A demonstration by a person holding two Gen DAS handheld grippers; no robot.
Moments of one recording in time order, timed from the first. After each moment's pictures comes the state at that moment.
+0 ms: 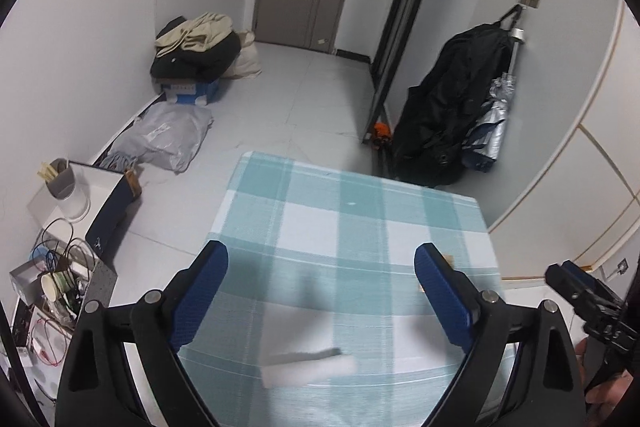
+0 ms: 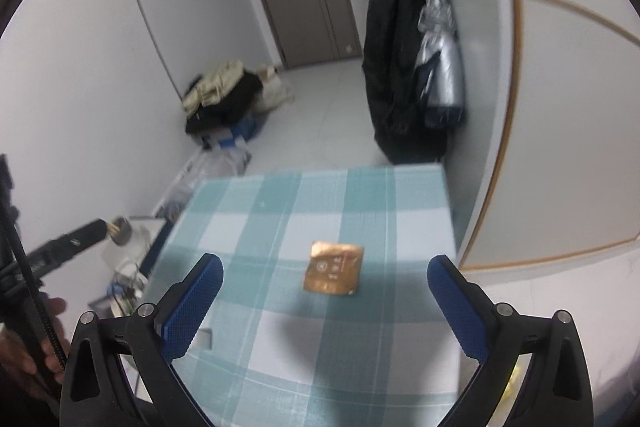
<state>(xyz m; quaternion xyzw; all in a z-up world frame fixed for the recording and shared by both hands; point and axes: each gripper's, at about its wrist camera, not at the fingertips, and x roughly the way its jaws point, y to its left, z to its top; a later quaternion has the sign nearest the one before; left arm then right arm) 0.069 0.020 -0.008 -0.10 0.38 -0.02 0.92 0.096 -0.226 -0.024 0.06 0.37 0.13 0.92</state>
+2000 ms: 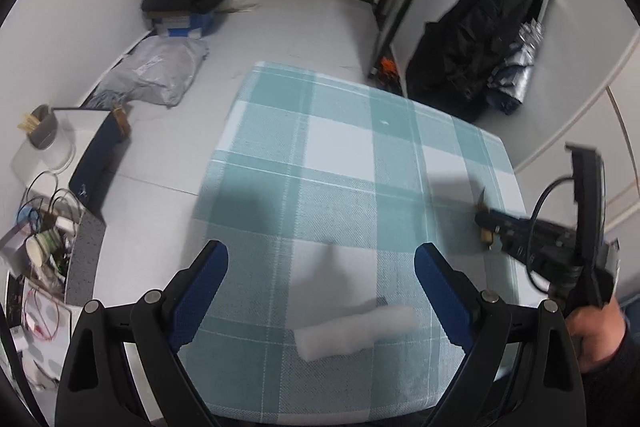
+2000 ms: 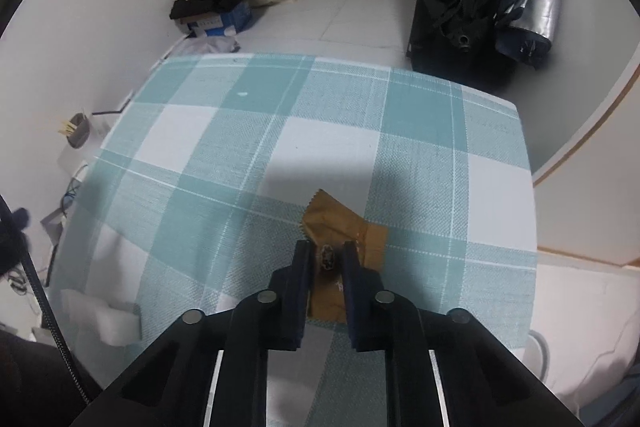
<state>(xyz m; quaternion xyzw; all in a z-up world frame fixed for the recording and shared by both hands) 0.081 0.048 -0.069 -0.11 0.48 -0.05 0.87 0.164 -0.160 -0.116 -0.06 0.50 0.14 0.85</state>
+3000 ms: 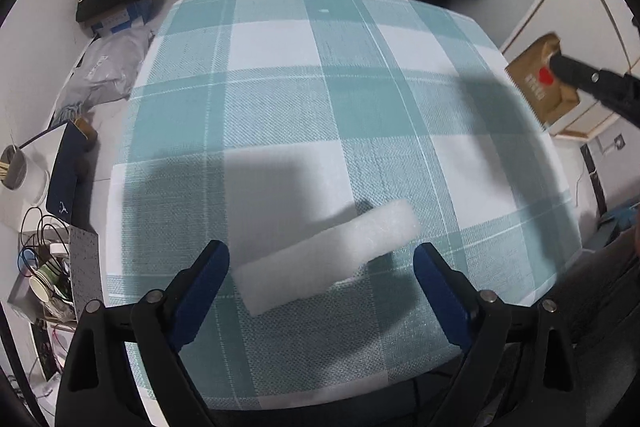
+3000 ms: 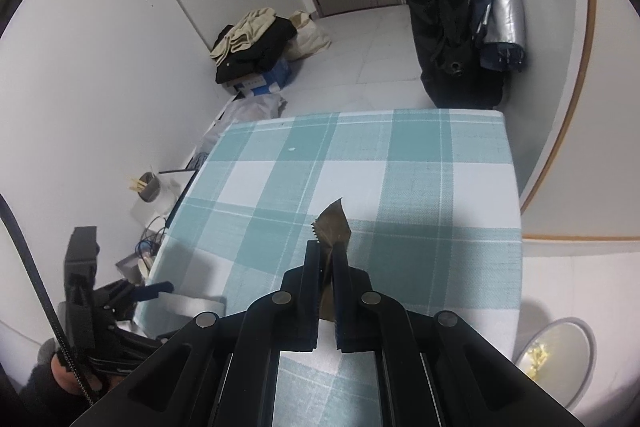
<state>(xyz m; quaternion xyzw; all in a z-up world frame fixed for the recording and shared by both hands) 0.063 0.006 -0.122 0.01 0.56 -0.12 0.82 0.124 -0.216 -0.061 0.07 0.44 0.22 0.87</state>
